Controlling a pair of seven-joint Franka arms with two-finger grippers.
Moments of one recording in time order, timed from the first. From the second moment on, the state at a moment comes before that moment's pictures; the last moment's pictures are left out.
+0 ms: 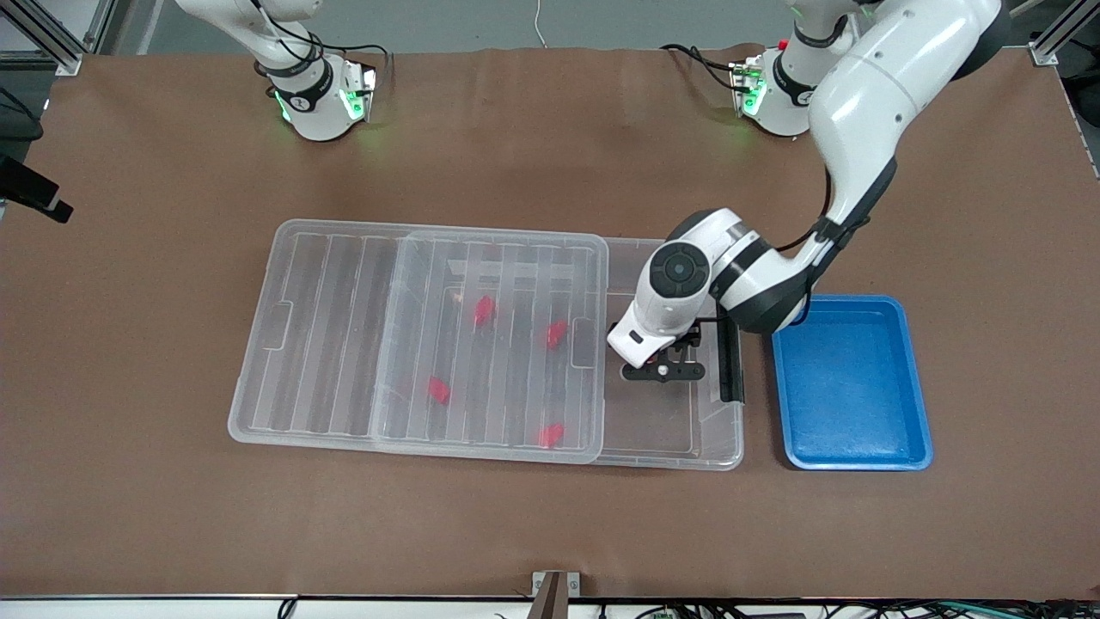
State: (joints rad) left arm -0.02 0.71 -0.70 -1.57 0.57 2.04 -0.86; right arm -0.03 -0.03 -0.09 -1.52 0.01 1.50 0.06
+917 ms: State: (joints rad) left arm 0.14 0.32 -0.70 -1.38 0.45 1.65 -0.69; right arm -0.04 0.29 -0.10 -1.64 0.11 1.81 -0.44
